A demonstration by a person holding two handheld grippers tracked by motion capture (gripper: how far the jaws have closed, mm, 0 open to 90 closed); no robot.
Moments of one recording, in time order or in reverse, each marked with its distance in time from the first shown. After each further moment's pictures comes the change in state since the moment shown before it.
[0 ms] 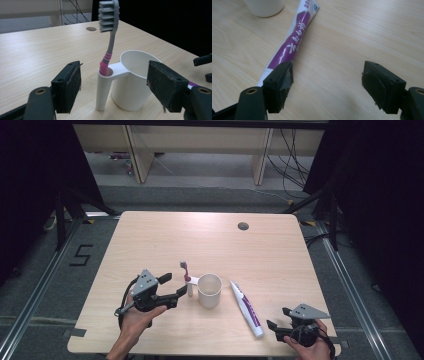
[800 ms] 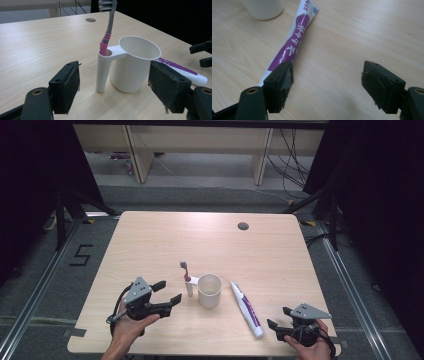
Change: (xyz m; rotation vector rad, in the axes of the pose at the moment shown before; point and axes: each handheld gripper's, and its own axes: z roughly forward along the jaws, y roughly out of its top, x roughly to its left) left arm 0.001 -0.013 -0.022 0.045 -0.005 0.003; right arm -0.003 0.000 -0.001 -0.026 -0.010 -0.026
